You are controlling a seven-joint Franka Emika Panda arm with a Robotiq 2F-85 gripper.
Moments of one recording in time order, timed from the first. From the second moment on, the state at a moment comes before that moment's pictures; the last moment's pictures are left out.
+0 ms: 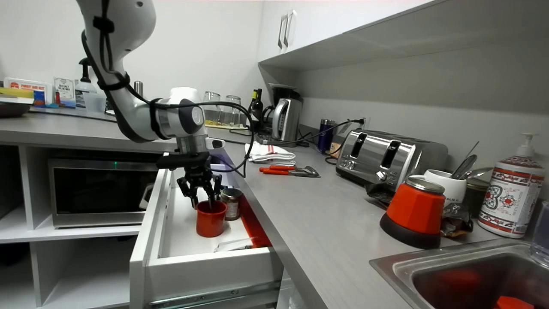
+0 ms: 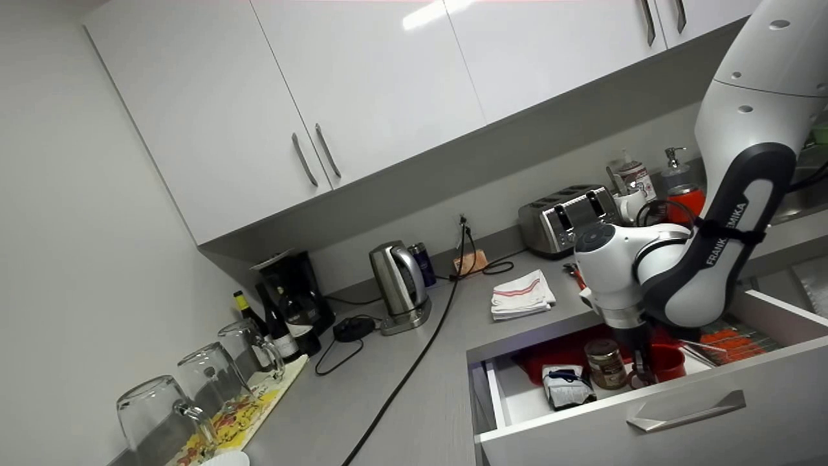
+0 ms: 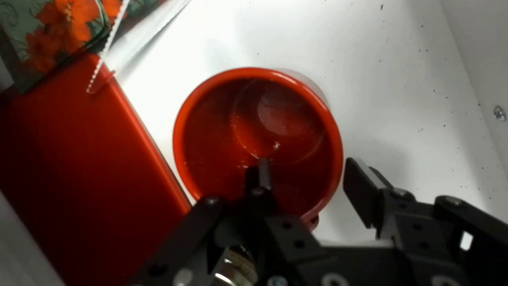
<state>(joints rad) 0.14 0.80 -0.10 -1.71 -0.38 2.53 0.13</state>
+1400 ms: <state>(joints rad) 0.18 0.52 -0.05 -1.88 -0.36 2.58 0.13</state>
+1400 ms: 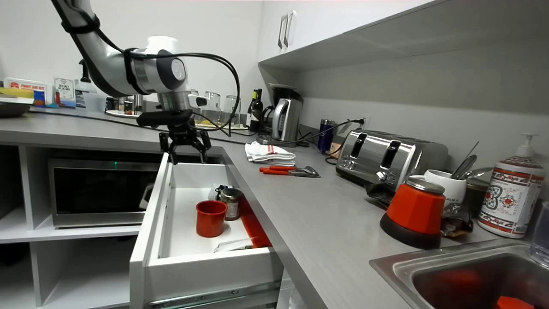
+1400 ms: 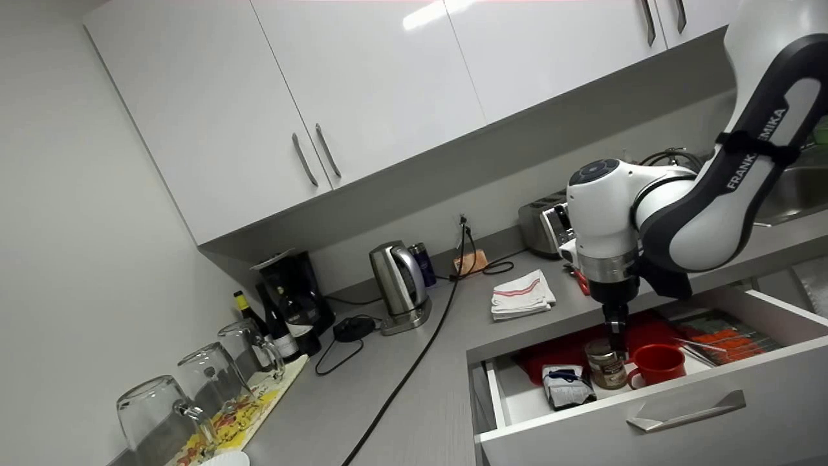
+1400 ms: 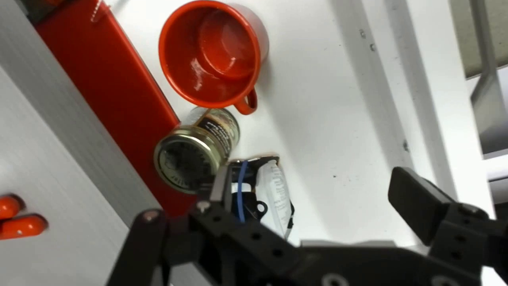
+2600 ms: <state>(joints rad) 0.21 0.35 0.09 -2.18 -0.32 2.58 0.13</state>
